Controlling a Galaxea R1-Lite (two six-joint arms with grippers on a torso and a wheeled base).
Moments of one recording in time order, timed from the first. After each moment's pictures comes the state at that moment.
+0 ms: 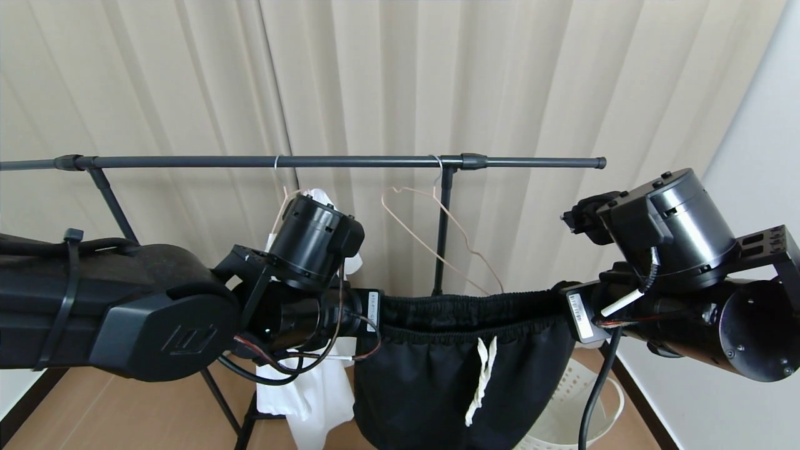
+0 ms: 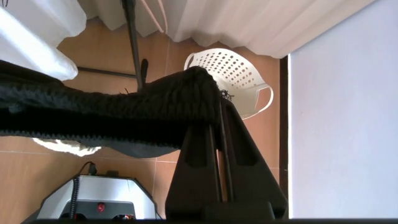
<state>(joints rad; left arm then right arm) -0.71 1.80 -1.09 0.03 0.20 -0.41 0.71 1.59 -1.07 0.32 -0.64 0.32</state>
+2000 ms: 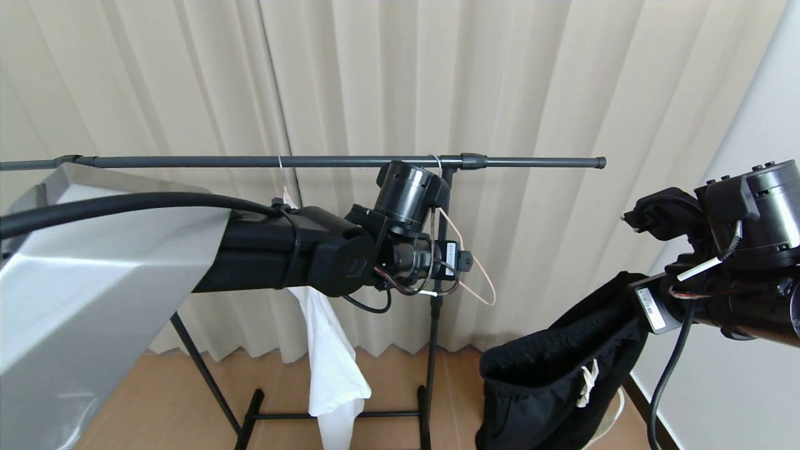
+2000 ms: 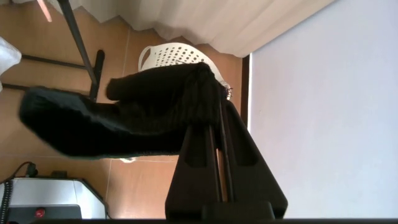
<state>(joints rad) -0.73 2.18 -1.66 0.05 0.13 -0.31 0.44 1.48 -0.94 0.20 -0.54 0.00</state>
